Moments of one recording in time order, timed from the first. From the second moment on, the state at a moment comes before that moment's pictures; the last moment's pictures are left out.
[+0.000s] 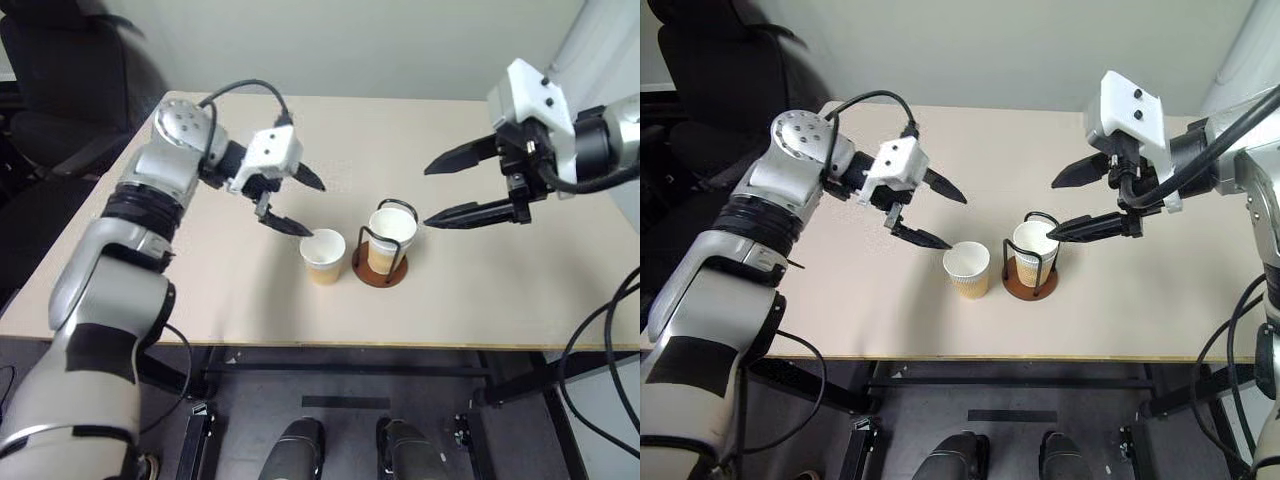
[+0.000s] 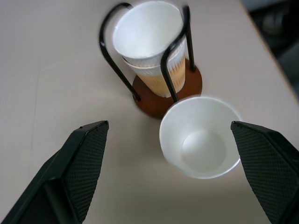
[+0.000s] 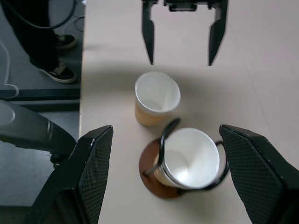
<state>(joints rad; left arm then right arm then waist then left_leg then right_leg) -1.37 0.66 -0.53 0.91 -0.18 -0.24 -1.58 -1.12 -0.97 0.15 -0.25 0.34 0.98 1.42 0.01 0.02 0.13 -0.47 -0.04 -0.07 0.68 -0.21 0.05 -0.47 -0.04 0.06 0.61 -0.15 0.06</state>
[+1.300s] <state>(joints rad) -1.47 0.35 -0.49 1.25 0.31 -0.45 -1.36 -1.03 -1.12 0.15 -0.29 0.46 0.96 1.38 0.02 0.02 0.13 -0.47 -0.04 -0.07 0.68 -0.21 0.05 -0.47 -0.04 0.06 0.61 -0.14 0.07</state>
